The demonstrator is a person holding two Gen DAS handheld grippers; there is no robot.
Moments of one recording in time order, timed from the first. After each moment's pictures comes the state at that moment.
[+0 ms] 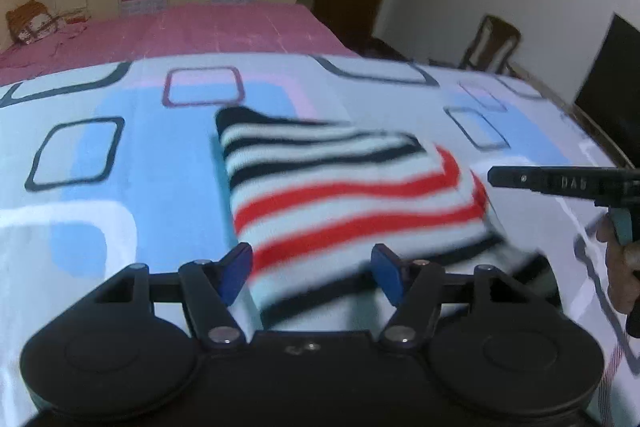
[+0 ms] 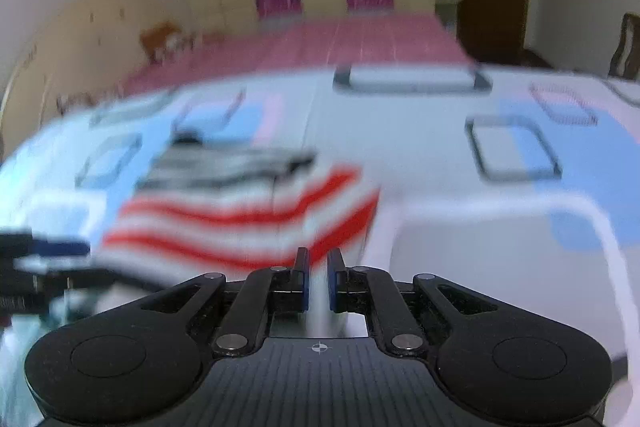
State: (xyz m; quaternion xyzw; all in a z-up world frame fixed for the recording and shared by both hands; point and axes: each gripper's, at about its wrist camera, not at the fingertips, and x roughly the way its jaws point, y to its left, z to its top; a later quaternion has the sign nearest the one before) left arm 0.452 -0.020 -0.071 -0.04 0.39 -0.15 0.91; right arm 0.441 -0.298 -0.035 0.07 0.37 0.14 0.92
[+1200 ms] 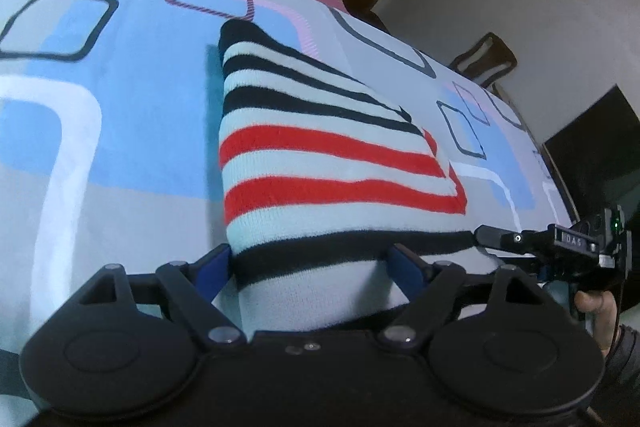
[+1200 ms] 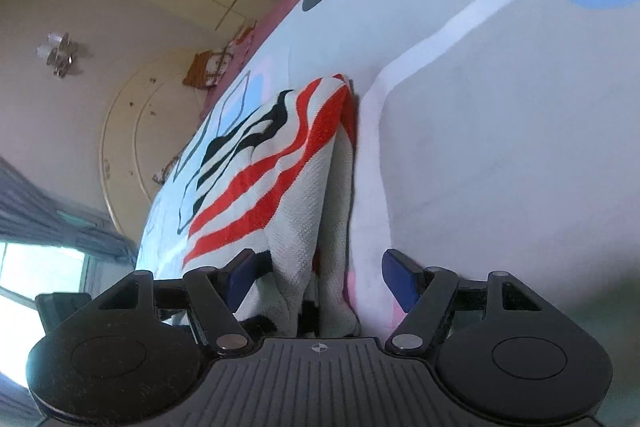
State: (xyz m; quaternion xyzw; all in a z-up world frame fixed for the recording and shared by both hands) left arm 0.467 0.005 -0.109 -0.20 0.47 -0.18 0.84; right arm 0.453 -0.391 -0.101 0.36 0.48 0.25 0.76
